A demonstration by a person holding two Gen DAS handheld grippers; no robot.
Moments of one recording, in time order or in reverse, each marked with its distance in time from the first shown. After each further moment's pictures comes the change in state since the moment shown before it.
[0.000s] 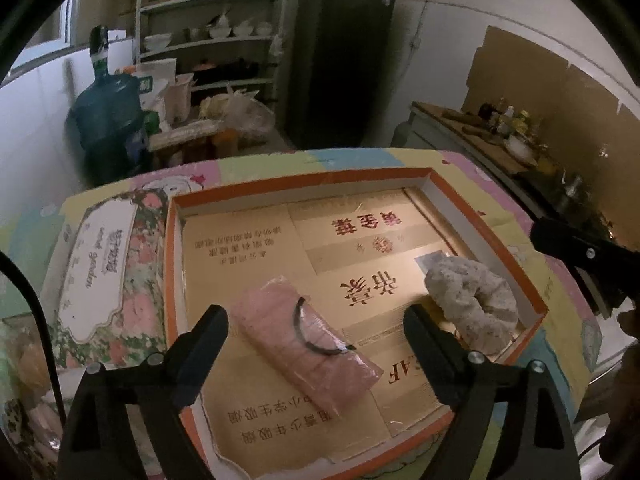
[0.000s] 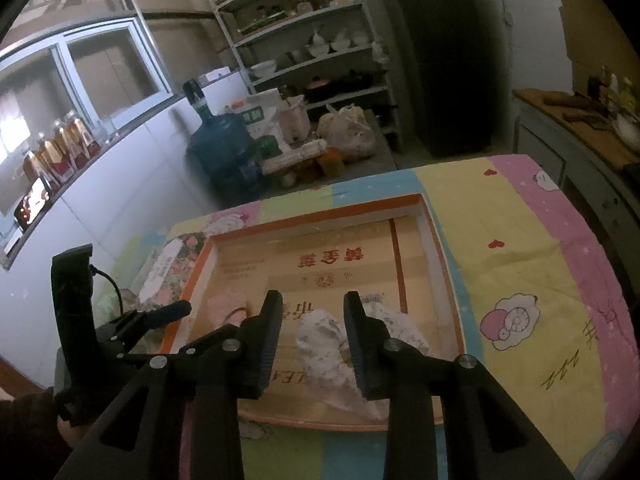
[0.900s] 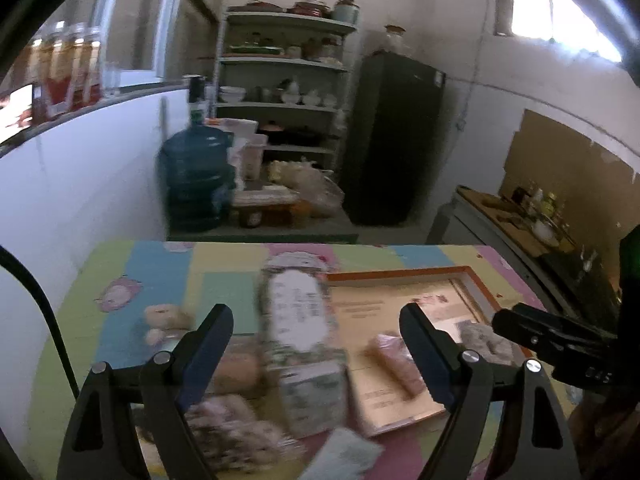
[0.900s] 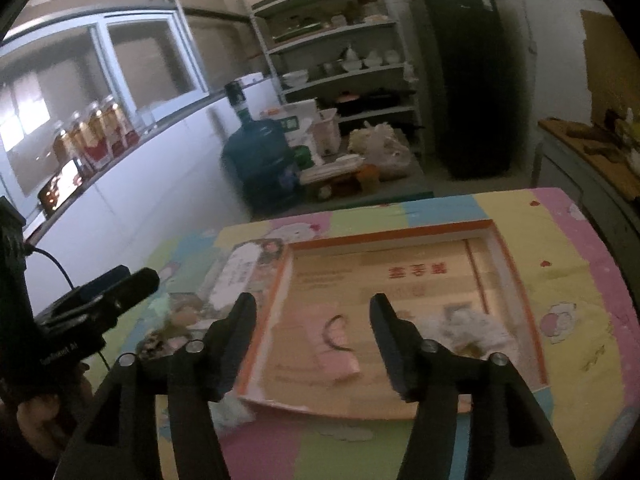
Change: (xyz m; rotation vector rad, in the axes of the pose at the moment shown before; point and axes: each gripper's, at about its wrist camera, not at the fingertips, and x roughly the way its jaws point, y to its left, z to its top) left arm -0.170 0.099 0.000 -0.146 -0.251 0.149; right arm -0.014 0.125 -0.006 -0.075 -0.044 0.032
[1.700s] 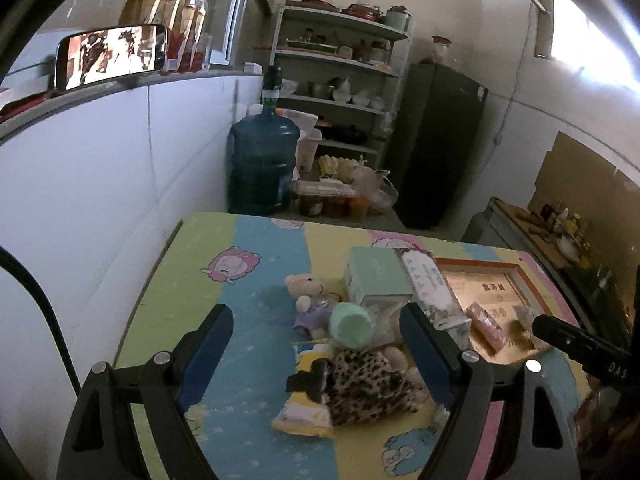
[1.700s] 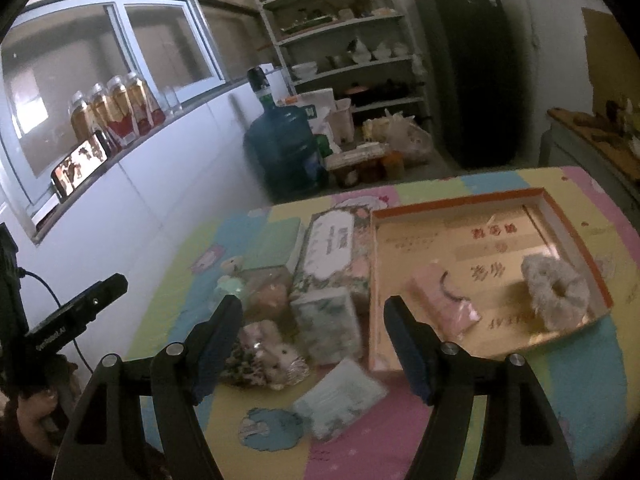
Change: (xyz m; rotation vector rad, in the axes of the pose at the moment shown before) left arm -0.060 0.154 -0.031 -0.083 0.018 0.058; right arm 0.015 0.120 -0.041 0.038 0.021 -0.016
